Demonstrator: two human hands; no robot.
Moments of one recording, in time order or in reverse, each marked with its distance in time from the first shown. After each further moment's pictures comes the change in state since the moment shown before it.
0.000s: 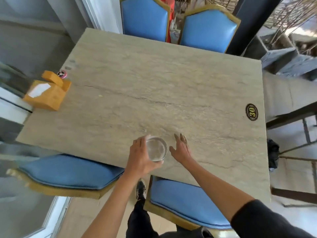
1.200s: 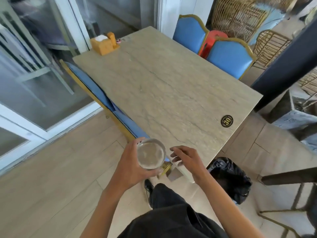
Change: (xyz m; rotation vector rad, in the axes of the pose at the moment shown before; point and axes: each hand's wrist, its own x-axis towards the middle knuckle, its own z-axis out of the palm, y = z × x) left_hand -0.299 0.339 0.170 -0.323 0.491 -0.302; right_hand -0.286 0.246 -0.219 0.494 -0.390 -0.267
